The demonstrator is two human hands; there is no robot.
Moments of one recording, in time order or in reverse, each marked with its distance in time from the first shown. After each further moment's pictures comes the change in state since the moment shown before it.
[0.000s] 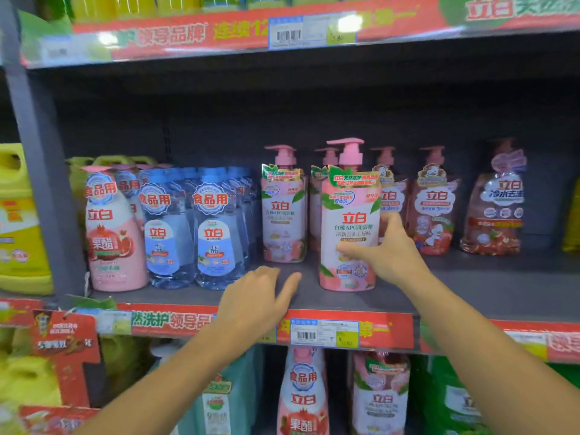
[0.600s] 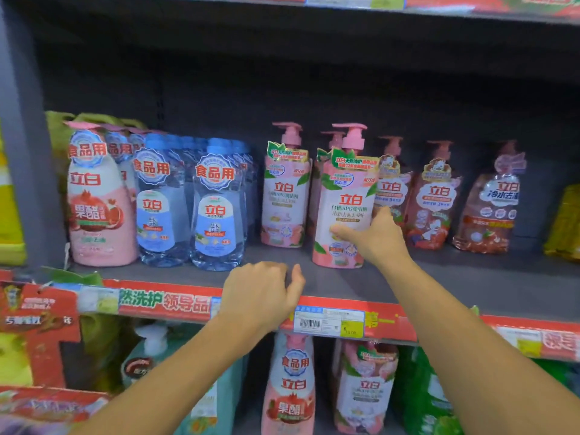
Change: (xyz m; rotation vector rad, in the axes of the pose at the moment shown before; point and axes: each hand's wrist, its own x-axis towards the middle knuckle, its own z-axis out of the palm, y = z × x) left_hand -0.006 0.001 0.017 0.063 0.216 0.096; right_hand 0.024 -0.001 0.033 -0.184 0.114 0.115
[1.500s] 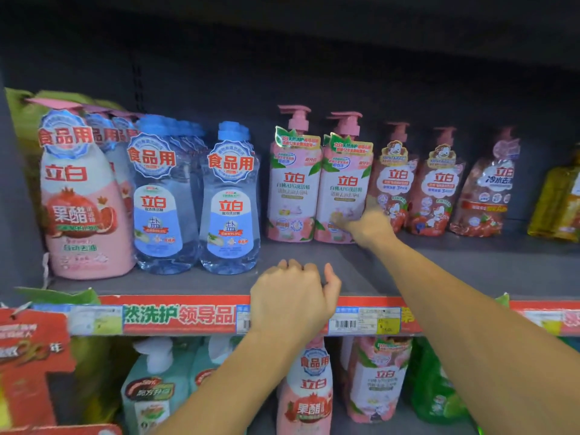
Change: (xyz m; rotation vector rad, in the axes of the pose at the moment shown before) left_hand 0.004 -0.005 0.027 -0.054 0.240 0.077; right_hand 0.049 0.009 0.055 -0.116 0.035 0.004
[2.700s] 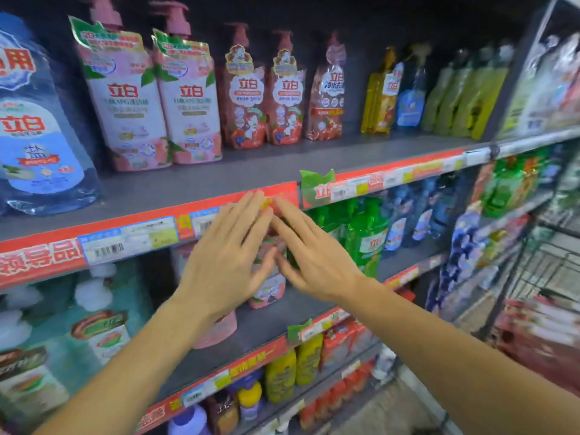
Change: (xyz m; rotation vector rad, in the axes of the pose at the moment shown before) left_hand -0.070 0.048 -0.007 -0.511 0.056 0.593; right_hand -0.232 0.109 -0.068 -0.672 -0.014 -0.706
